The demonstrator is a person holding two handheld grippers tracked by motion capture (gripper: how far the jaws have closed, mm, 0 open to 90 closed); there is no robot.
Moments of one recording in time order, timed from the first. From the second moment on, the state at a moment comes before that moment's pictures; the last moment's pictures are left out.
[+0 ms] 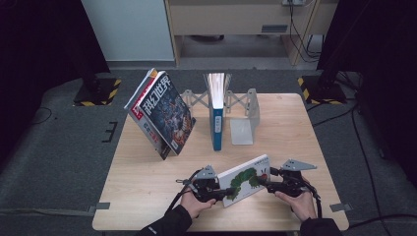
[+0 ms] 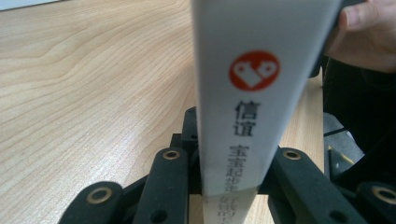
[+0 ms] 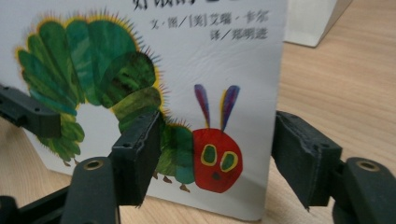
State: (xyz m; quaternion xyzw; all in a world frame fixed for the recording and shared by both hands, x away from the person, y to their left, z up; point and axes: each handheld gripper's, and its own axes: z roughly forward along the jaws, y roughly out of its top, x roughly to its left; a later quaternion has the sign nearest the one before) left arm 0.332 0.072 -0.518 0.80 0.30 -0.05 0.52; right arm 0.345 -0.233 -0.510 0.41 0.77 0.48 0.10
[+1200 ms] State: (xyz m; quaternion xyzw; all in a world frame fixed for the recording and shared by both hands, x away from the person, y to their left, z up) left arm 0.345 0.103 -0.452 0.75 0.35 0.07 0.55; right arm 0.351 -0.272 -0.537 0.49 0.79 0.32 0.20
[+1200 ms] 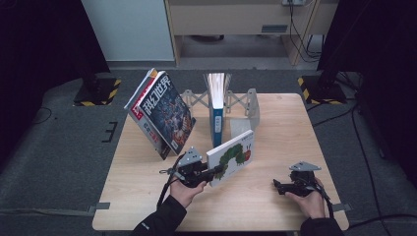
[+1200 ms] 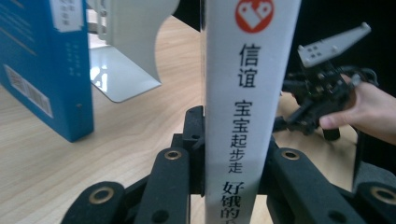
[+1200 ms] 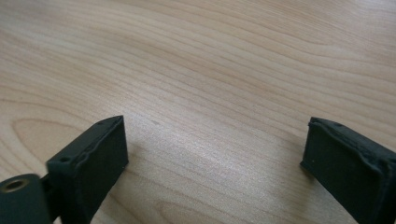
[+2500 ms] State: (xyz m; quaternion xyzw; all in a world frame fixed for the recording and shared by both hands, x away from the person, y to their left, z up) left arm 0.399 0.053 -0.460 0.70 0.40 0.20 0.55; right arm 0.350 -0.272 -0.539 0.49 0.78 0.33 0.20
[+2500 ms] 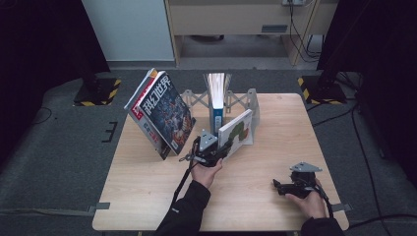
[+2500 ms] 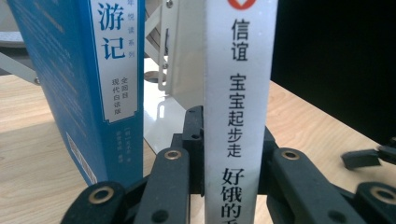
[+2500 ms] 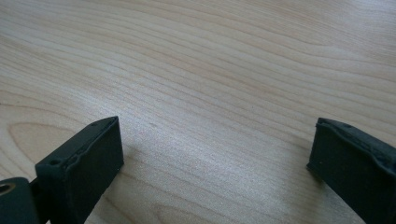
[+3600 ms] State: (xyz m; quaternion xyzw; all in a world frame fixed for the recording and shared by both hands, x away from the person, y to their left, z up) left arm 0.398 0.034 -0.514 0.73 0.41 0.22 0.51; right arm 0.350 -0.272 -0.539 0.49 0.78 0.33 0.20
